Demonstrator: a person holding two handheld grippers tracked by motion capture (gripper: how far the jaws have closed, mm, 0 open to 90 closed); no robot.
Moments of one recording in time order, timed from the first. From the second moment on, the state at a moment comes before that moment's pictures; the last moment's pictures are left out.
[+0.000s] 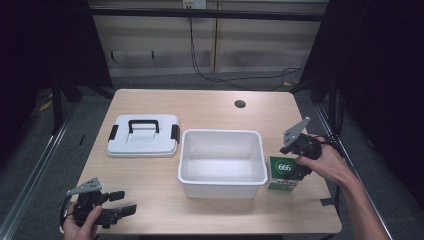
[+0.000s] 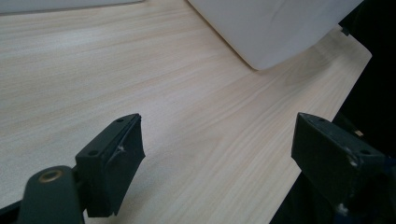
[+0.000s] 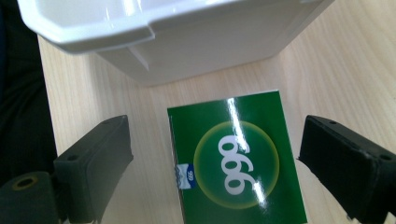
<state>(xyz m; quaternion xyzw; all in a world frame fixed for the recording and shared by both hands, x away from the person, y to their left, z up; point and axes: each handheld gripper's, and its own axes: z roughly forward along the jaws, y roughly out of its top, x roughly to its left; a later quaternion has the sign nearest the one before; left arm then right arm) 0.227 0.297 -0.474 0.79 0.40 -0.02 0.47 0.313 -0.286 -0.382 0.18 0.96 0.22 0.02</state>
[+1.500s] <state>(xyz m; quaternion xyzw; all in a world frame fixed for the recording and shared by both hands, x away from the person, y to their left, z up) 0.227 0.296 -0.475 0.79 0.40 -0.02 0.47 0.323 -0.265 -0.422 0.10 0.99 0.03 0.01</state>
